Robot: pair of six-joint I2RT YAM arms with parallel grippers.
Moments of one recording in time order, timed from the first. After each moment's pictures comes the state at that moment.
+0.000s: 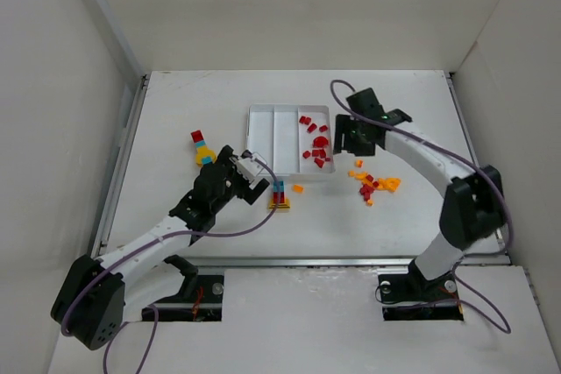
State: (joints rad) left arm -0.57 0.98 0.40 0.25 0.00 0.36; right arm 0.45 1.71 1.40 -0.69 0.08 0.47
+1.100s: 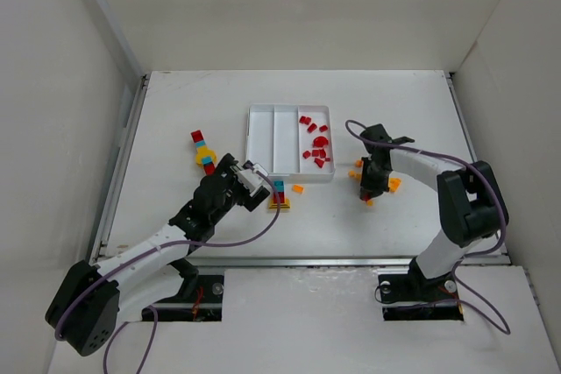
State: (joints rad) left arm -0.63 0.92 0.31 0.32 -0.06 0.39; right arm 0.32 1.66 0.98 -0.70 0.03 0.54
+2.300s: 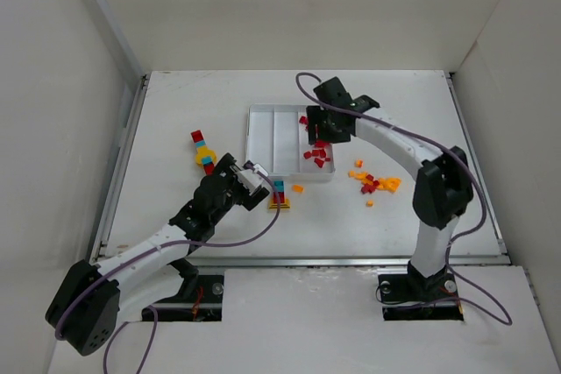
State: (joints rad) left arm -0.63 0.92 0.31 0.32 -0.08 0.42; right arm 0.55 1.91 1.66 -0.75 0.14 0.42
